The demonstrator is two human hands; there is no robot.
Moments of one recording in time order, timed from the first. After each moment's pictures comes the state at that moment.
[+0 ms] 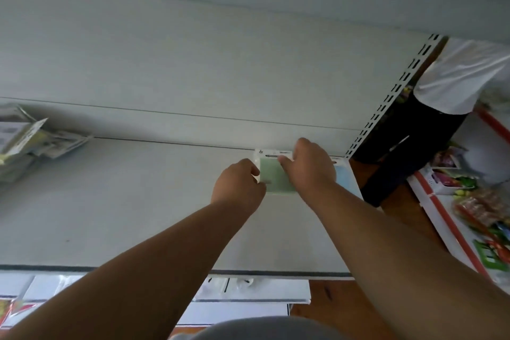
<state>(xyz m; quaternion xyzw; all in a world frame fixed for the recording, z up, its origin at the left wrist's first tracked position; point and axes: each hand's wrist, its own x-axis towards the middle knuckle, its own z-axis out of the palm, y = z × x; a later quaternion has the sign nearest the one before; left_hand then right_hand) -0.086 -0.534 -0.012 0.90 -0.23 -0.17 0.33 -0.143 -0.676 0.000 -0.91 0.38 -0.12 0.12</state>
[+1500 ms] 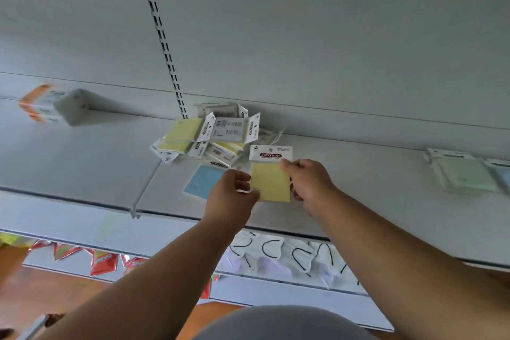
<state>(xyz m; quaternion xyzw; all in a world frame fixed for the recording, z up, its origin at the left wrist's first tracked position) 0.071 -0.155 -0.021 0.84 -0.07 -0.17 0.51 0.039 -0.315 -0.023 -0.69 0.41 -0.08 0.59</state>
